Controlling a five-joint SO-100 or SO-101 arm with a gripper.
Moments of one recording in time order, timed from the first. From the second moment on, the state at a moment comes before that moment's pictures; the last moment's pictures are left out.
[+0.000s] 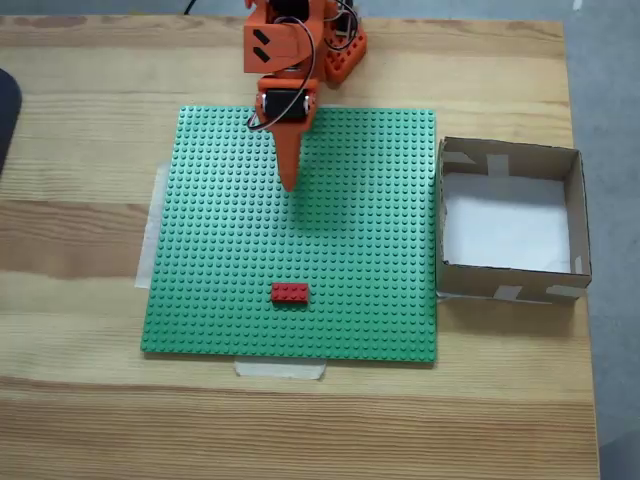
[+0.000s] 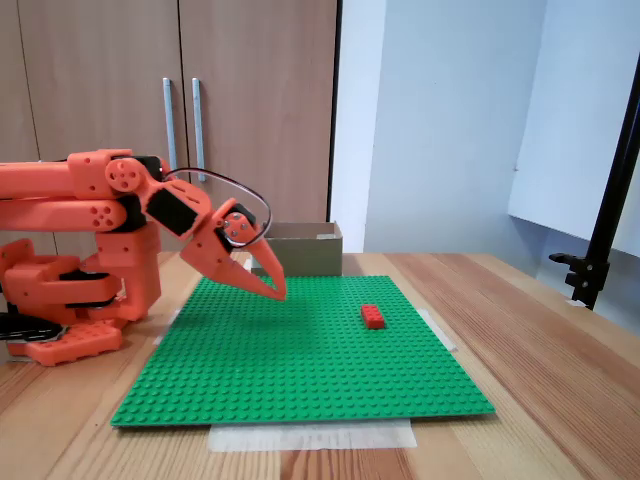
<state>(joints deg) -1.1 184.2 181.3 41.6 -4.7</state>
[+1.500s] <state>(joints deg) -1.5 132.2 128.7 49.5 -0.4</state>
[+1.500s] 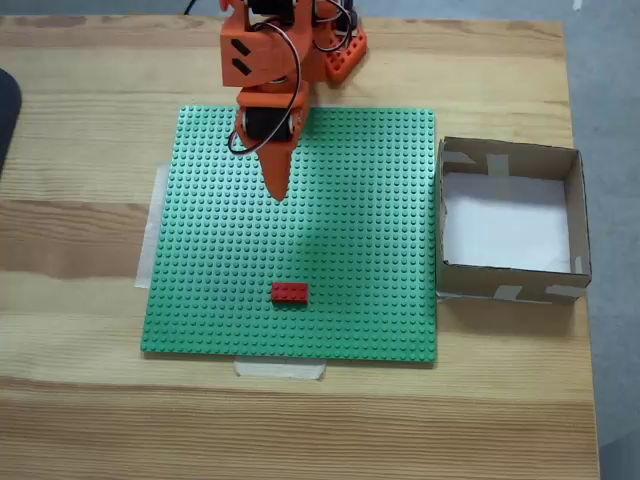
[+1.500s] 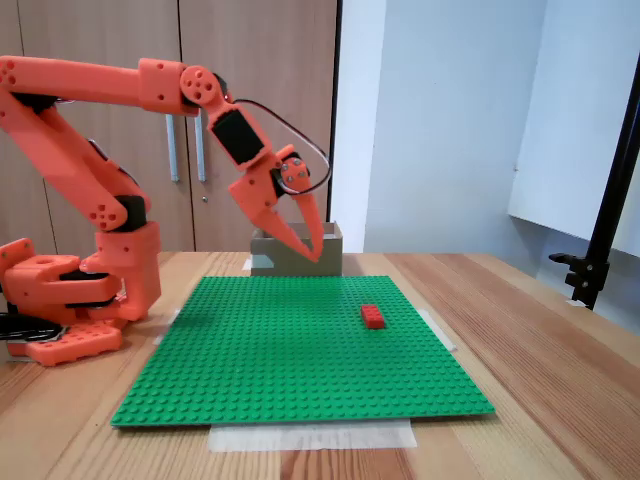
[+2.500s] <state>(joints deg) -3.8 88.2 77.8 70.7 -5.0</state>
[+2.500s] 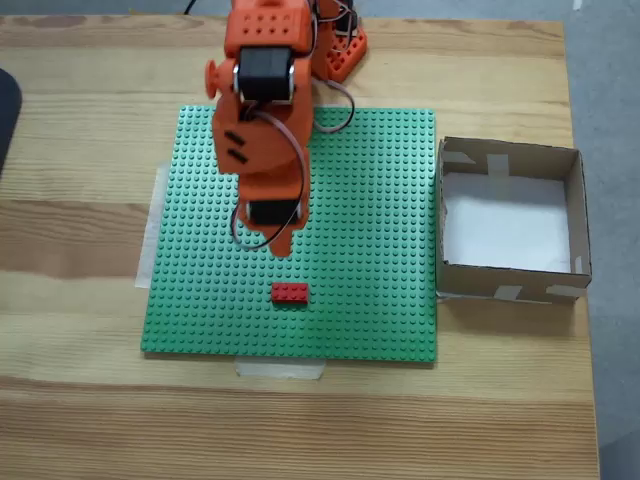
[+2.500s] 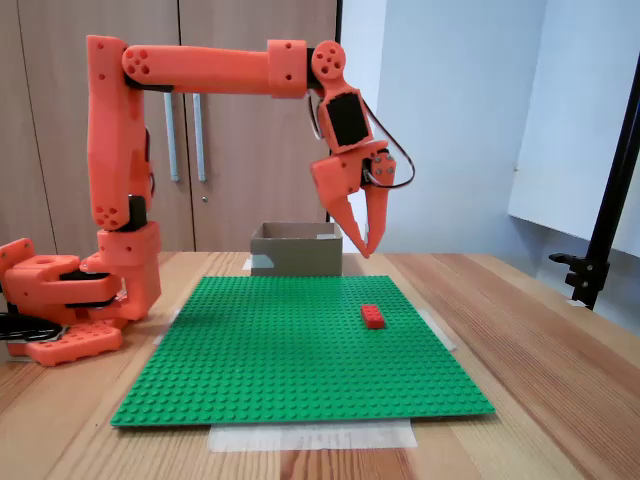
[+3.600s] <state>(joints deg) -3.9 76.6 75.8 75.7 -6.9</state>
